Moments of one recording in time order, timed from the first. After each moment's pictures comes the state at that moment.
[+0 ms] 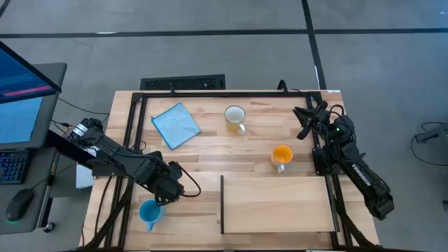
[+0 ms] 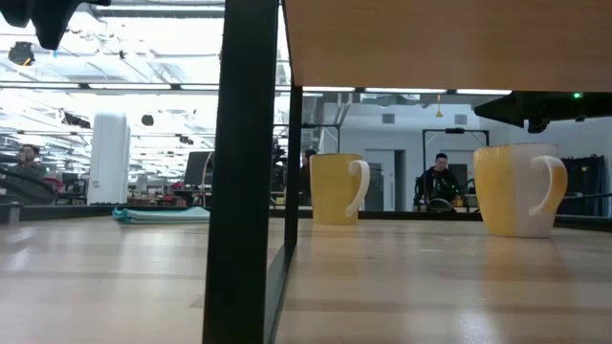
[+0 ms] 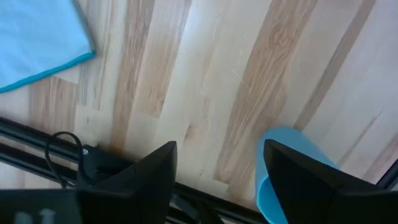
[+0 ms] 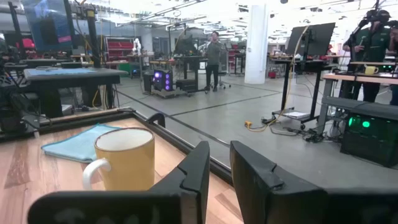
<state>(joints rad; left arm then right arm) -0.54 1.54 1.44 -1.53 -0.09 -0.89 -1.06 0.00 0.01 0.06 -0.44 -0.03</state>
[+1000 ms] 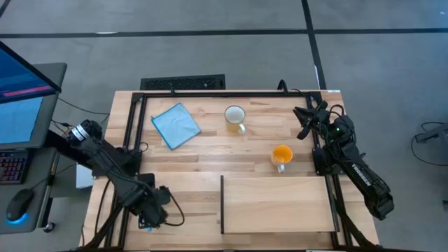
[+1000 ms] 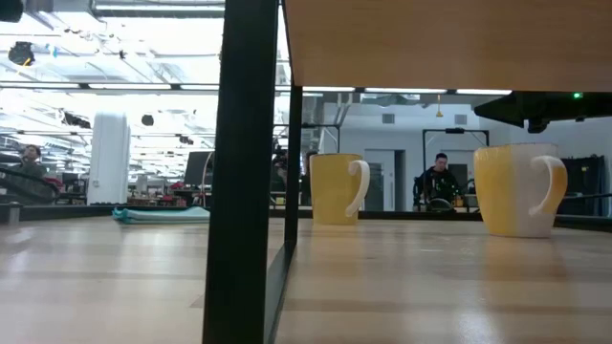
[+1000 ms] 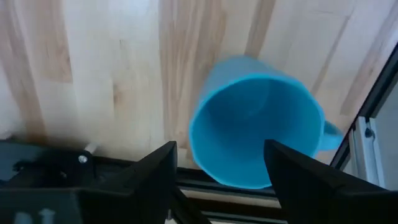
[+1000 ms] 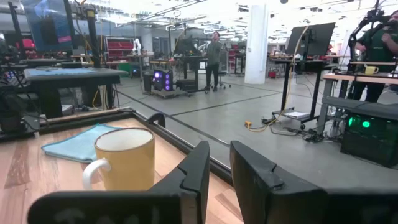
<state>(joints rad) -0.79 1.54 1.25 -1.31 0.08 -0.95 -1.06 0.00 0.01 0.06 -0.44 -0.03</state>
